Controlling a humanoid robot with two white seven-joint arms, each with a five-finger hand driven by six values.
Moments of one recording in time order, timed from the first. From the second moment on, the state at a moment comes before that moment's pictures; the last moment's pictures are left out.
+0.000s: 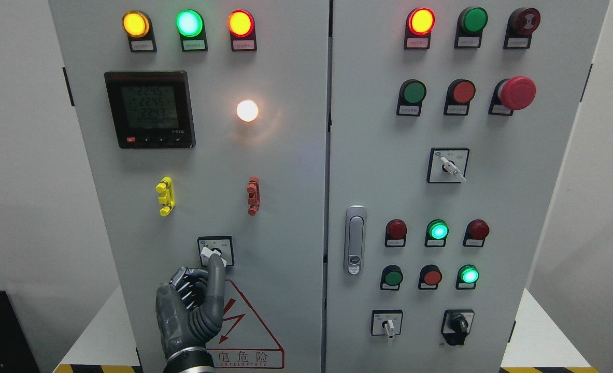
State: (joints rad) left arm -0.31 -0.14 -0.22 -1.90 -0.15 0.40 0.61; right arm 0.10 0.12 -0.19 -0.11 0.07 0.06 -0.02
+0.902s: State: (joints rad) left arm 0.08 -0.10 -0.16 -1.88 -0.14 -0.16 0.38; right arm 0.10 0.12 -0.19 -0.11 0.07 0.06 -0.02
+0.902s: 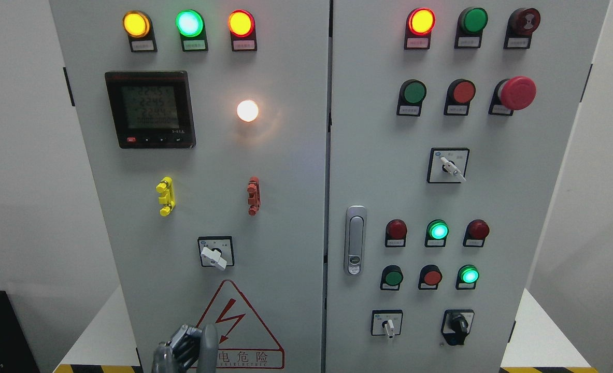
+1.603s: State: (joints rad) left arm 0.38 -0.01 0.04 -1.43 -0.02 -0.43 0.09; right arm 0.10 0.12 -0.19 -0.11 0.07 0.06 -0.03
